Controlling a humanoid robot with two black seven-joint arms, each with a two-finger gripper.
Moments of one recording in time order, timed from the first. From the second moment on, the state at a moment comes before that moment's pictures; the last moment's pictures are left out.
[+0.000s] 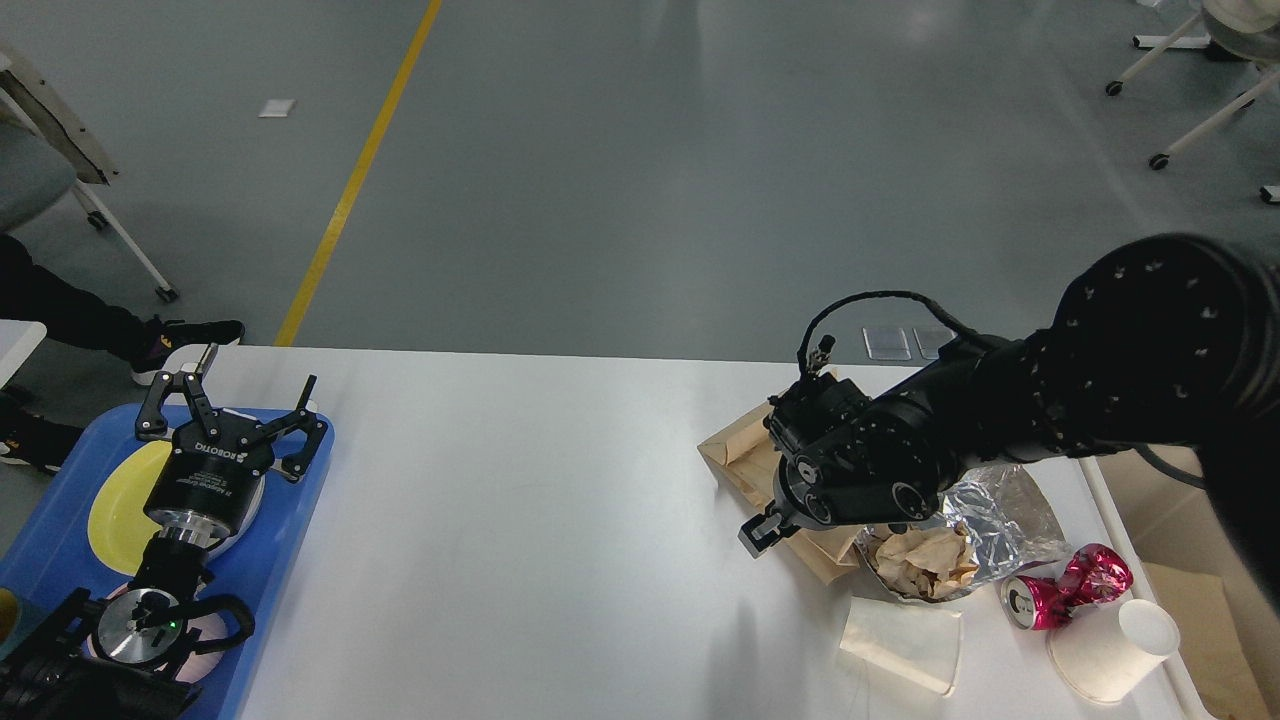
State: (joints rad) left arm -0.37 0.22 -1.37 -0.52 0.02 -0.81 -0.11; right arm 1.55 0.12 -1.02 1.14 -0.61 0.30 -0.29
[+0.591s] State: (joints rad) left arm -0.37 0.22 -1.37 -0.52 0.02 -0.81 -0.11; right arm 1.35 0.18 -1.10 0.90 -0.70 0.30 -0.31
